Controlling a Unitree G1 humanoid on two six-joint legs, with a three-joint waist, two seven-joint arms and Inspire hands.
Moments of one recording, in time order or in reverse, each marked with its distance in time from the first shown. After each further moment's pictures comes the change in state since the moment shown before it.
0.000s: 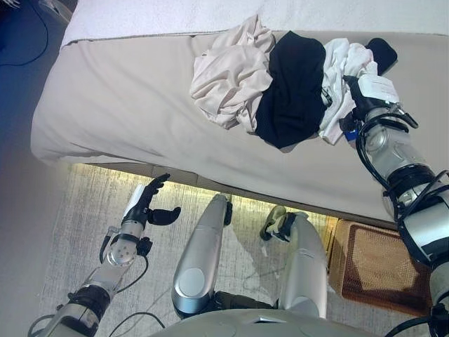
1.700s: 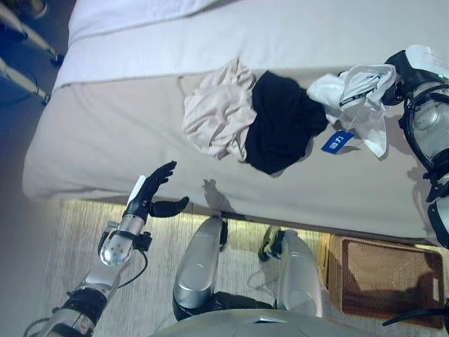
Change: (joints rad) left arm 0.054 0.019 0.053 -0.053 -0.114 -0.046 -0.131; right arm -0.063 -0.171 -0.050 0.058 0.091 -0.208 0.052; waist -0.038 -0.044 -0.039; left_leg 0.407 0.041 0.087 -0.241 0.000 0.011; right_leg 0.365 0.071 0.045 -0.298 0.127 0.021
